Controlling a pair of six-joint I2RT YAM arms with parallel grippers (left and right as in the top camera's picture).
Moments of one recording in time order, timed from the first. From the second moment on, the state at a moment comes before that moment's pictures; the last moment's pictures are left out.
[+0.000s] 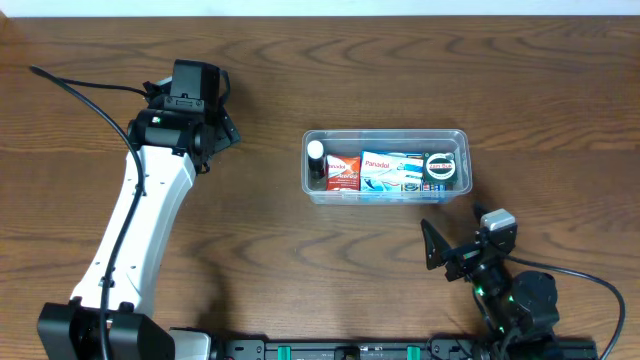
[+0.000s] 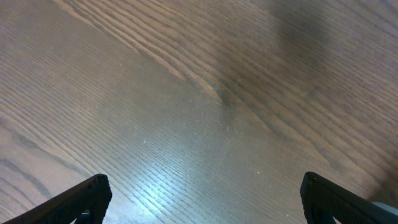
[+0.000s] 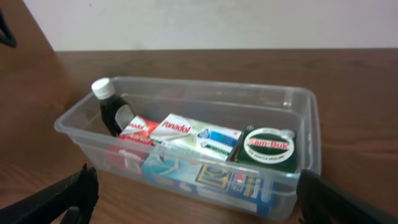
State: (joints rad) left arm -0.13 1.52 1.33 -0.96 -0.35 -0.59; right arm 0.22 0.09 0.10 -0.22 -0.18 0.18
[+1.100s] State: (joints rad) left arm -0.13 1.52 1.33 -0.96 -0.35 -0.59; right arm 0.22 0.15 0.07 -0.22 -0.13 0.17
